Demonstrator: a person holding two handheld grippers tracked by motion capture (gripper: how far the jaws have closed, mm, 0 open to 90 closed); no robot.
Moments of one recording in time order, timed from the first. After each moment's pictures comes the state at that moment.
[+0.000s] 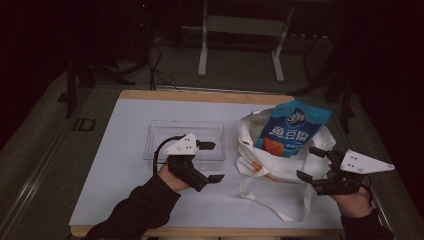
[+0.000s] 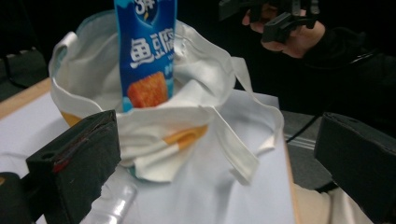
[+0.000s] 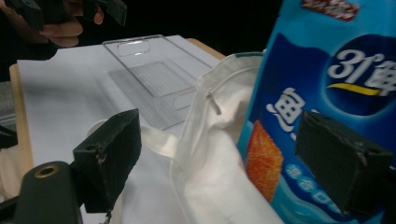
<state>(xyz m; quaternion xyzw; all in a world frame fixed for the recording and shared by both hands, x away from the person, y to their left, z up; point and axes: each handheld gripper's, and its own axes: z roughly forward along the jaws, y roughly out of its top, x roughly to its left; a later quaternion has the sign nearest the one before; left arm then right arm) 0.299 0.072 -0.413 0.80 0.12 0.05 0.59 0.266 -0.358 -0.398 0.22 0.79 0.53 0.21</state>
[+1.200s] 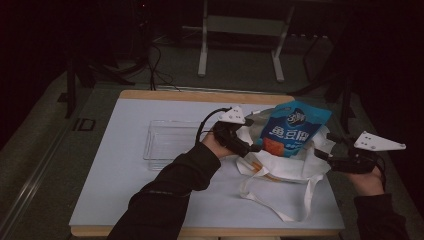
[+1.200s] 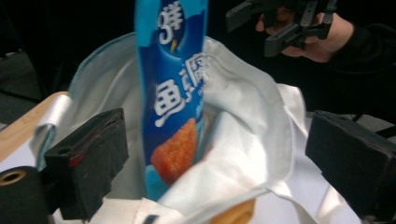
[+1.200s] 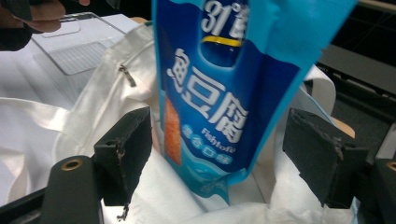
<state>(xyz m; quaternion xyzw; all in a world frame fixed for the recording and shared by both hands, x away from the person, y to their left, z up) 0.390 -0.030 -0.404 0.81 0.10 0.05 0.57 0.320 -0.417 -0.402 0.28 0.79 0.49 0.24</state>
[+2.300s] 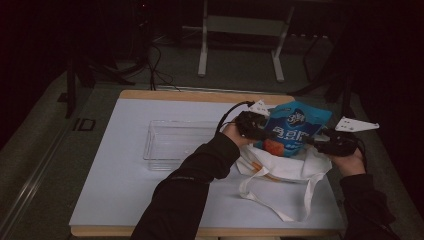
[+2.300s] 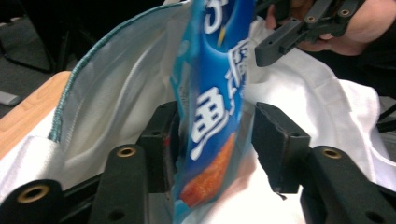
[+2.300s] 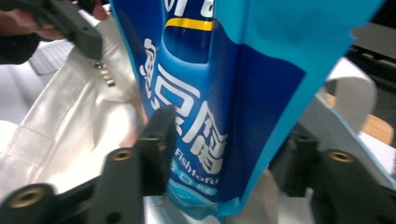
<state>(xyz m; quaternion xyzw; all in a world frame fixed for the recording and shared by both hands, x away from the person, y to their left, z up) 0.430 -0.091 -0.411 0.85 0.12 0.05 0.51 0.380 -0.402 -0.419 0.29 0.81 0.48 0.19</state>
